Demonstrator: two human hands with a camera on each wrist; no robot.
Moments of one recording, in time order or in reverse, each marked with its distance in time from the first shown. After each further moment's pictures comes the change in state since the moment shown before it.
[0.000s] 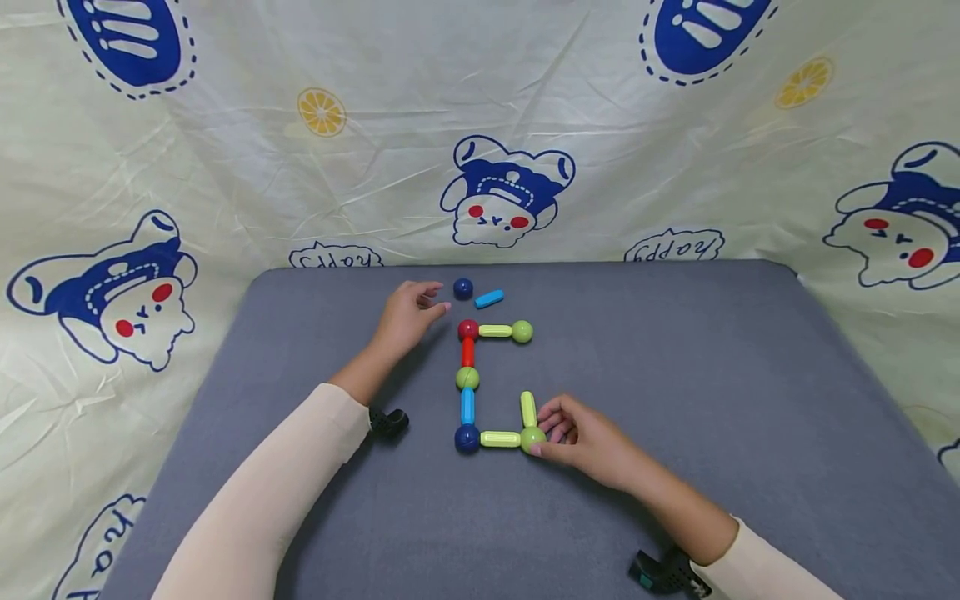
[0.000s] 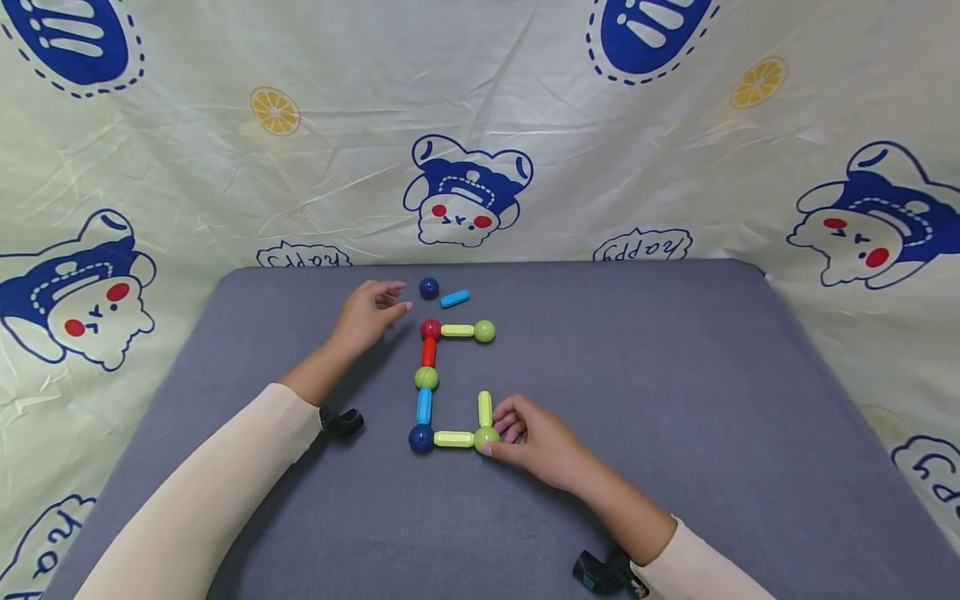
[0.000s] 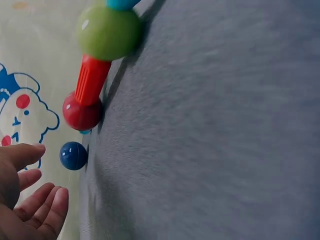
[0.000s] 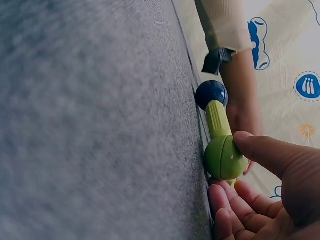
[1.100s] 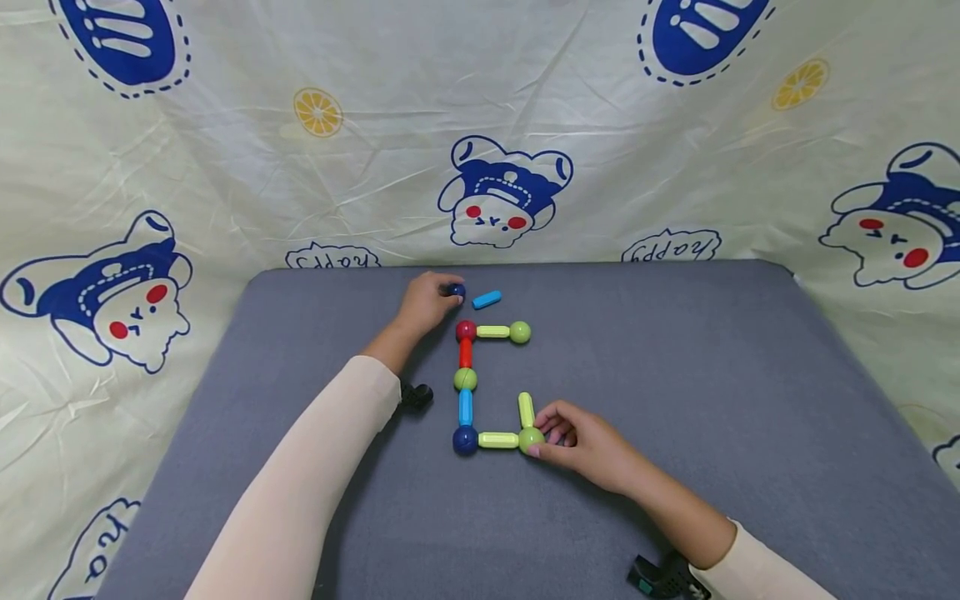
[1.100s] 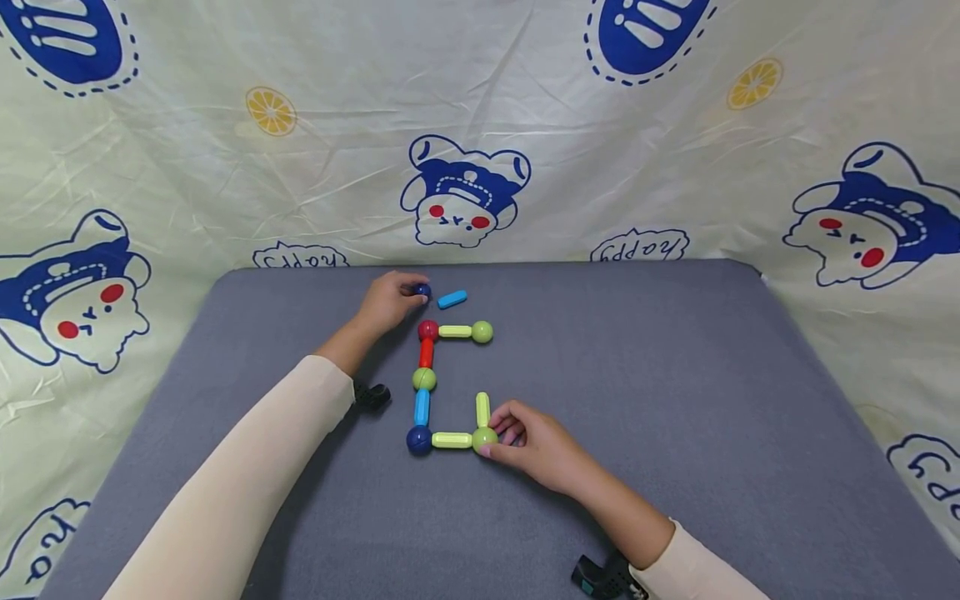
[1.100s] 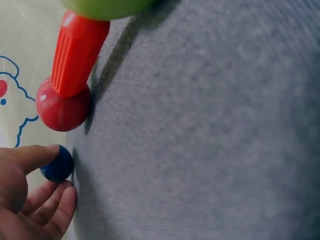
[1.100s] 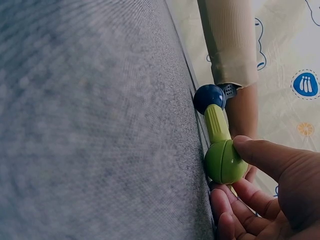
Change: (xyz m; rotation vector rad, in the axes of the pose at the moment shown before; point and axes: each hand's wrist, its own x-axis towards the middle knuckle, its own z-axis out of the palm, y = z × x) left_hand 0.043 0.006 0.023 0.154 -0.108 -0.015; right_hand -0.003 -0.001 0.001 -0.043 0.004 0.002
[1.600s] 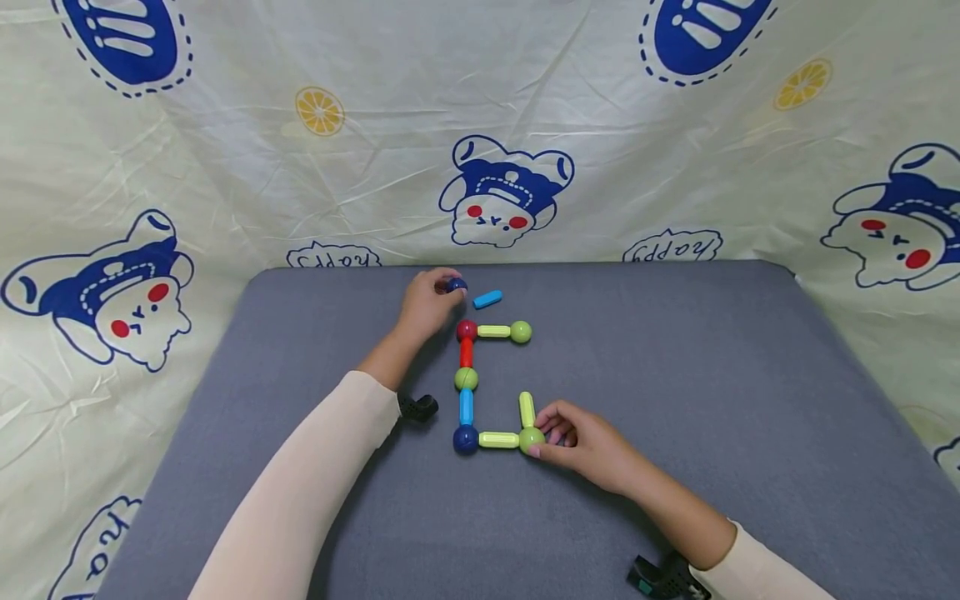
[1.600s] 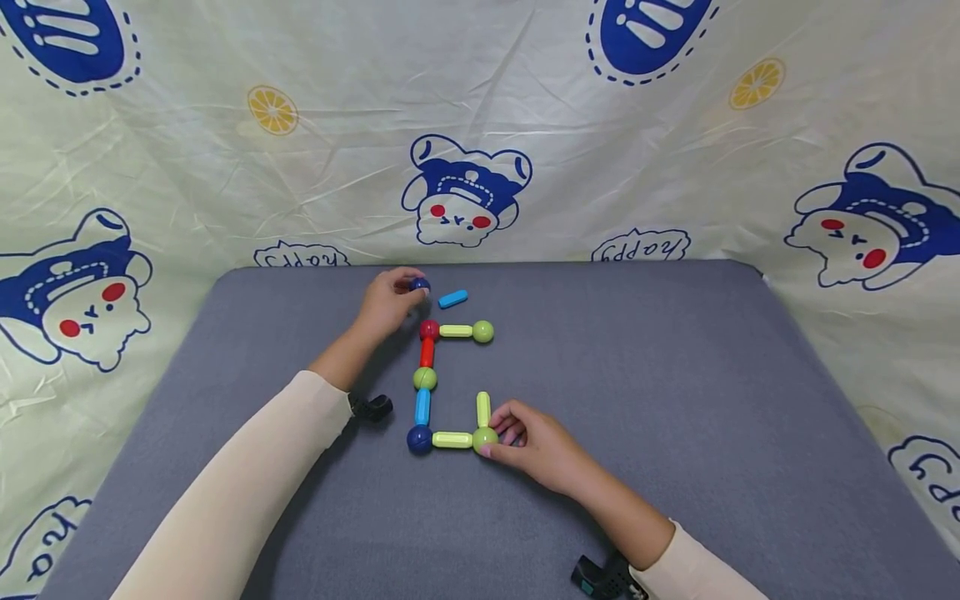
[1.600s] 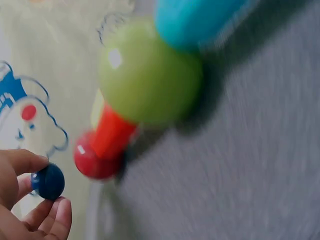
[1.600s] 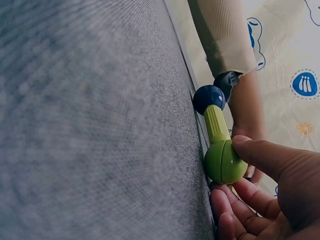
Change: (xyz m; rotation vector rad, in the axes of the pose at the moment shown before) left_hand -0.020 0.014 -0.002 -0.293 0.100 -0.092; right_hand 0.001 0.000 0.001 0.003 0.004 0.005
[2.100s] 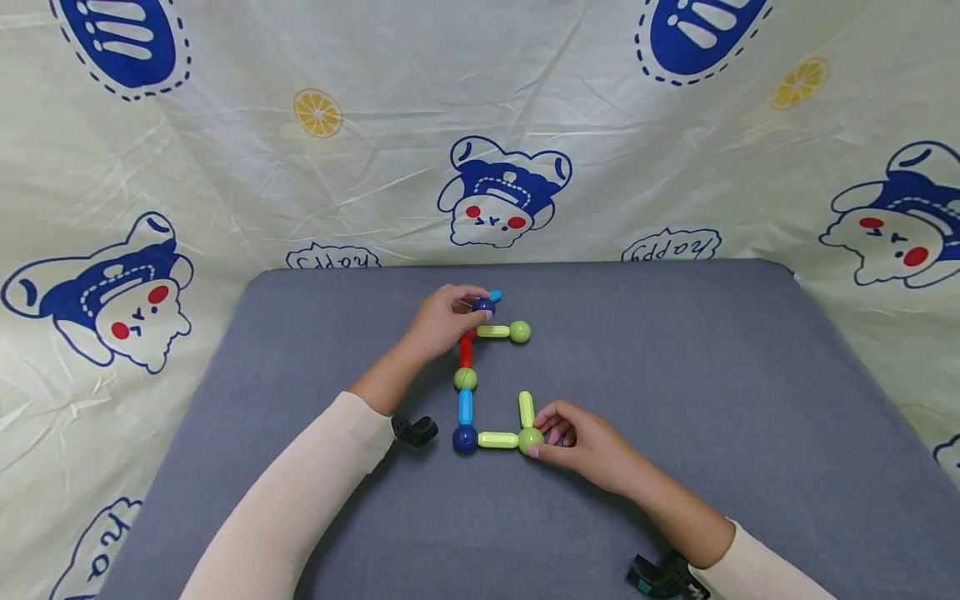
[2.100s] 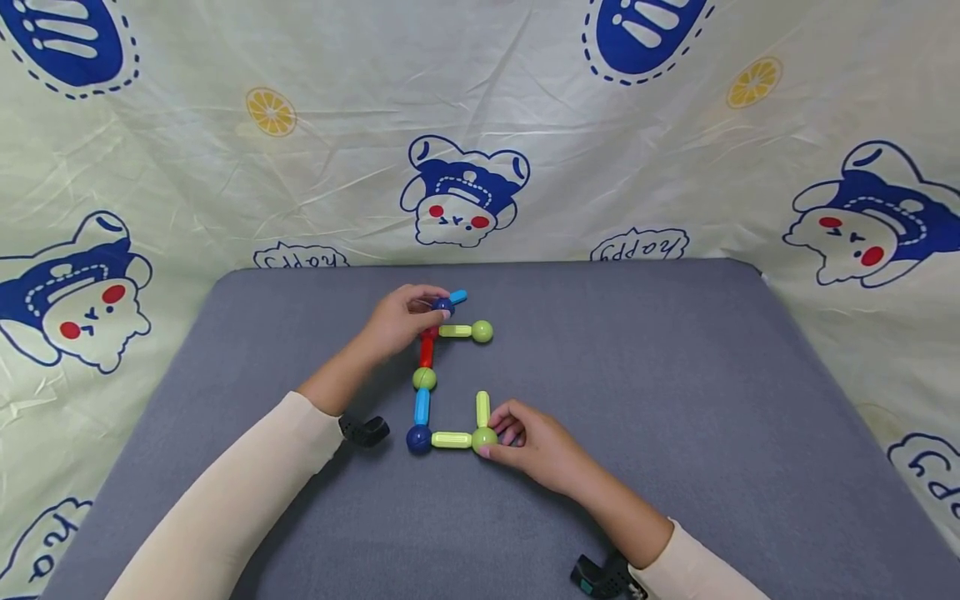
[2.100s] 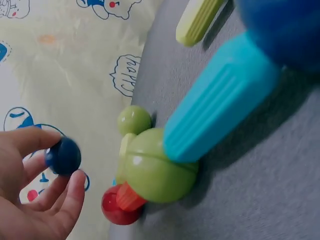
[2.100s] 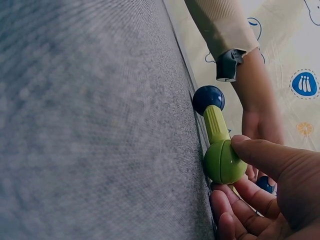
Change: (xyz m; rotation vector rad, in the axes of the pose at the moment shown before) left_hand -0.038 0.027 0.004 -0.051 -0.196 0.092; right_hand -0.001 0.001 0.000 0.001 0.008 -0.011
